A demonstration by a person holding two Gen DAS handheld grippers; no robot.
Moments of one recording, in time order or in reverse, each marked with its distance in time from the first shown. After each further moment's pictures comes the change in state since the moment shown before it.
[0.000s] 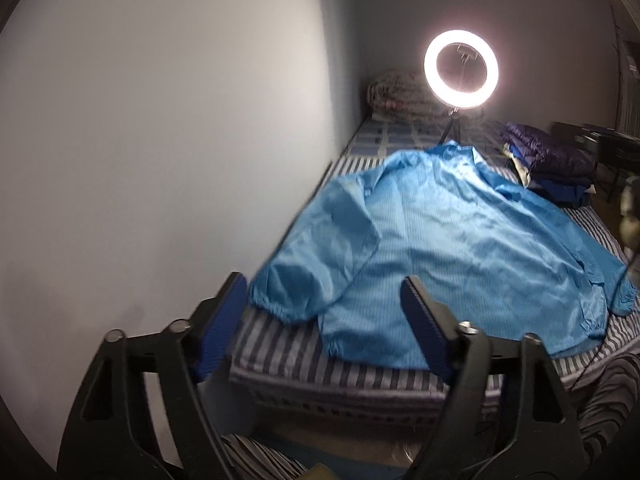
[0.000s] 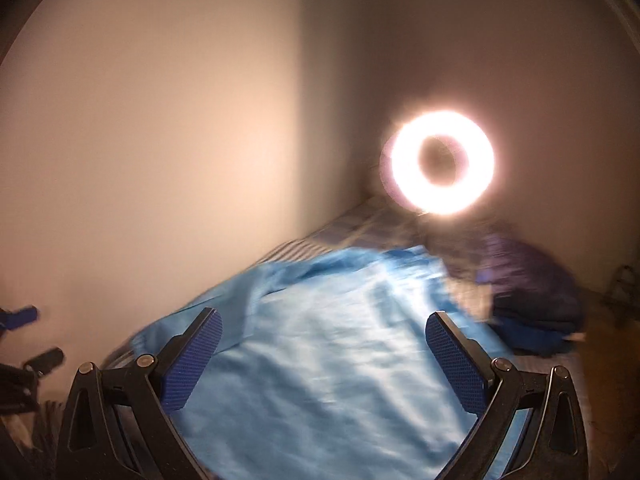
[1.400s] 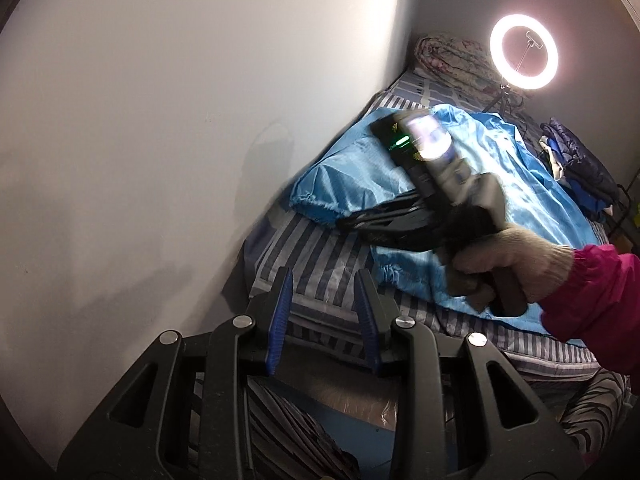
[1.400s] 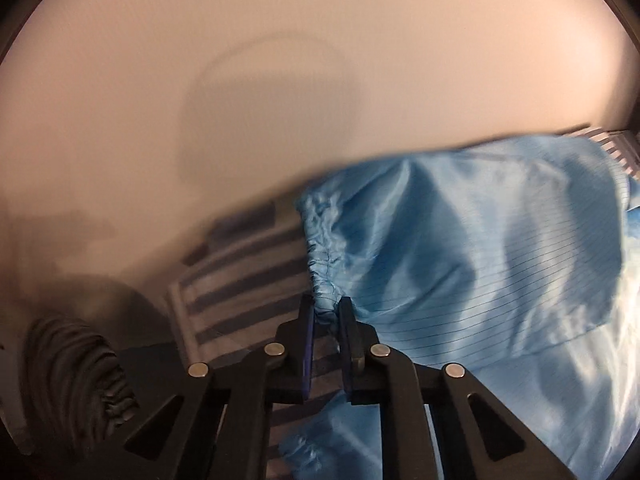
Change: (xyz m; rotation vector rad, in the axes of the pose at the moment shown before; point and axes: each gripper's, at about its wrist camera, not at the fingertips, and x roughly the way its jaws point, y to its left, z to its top) left arm 0.043 0.082 -0.066 -0.223 0.209 -0.022; right arm 0.236 0.256 -0.119 -0.371 0.565 0.634
